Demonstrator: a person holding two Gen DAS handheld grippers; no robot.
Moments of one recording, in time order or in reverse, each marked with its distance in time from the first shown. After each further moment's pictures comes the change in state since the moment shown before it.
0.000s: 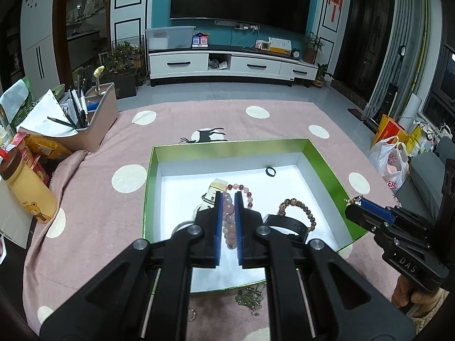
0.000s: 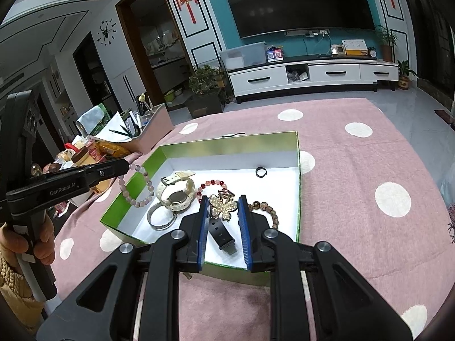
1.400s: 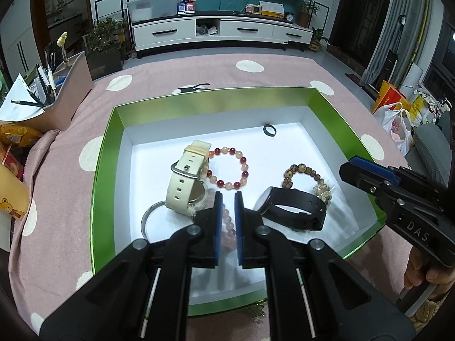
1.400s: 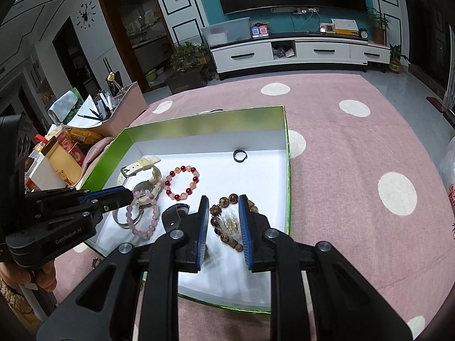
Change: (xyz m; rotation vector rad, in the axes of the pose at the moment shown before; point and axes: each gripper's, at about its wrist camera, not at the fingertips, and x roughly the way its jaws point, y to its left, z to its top) left arm 0.073 -0.012 -0.020 0.055 0.174 -0.022; right arm 0.051 -0.019 0.005 0.026 0.123 -0.084
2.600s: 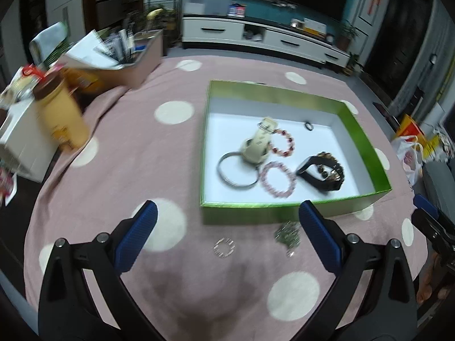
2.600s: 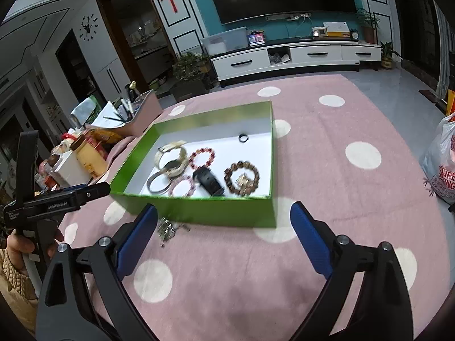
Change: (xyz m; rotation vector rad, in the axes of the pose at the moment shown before) left arm -0.091 0.060 -0.062 -0.221 -0.022 0.104; right arm -0.100 0.012 -0.053 0.038 -0.037 0.022
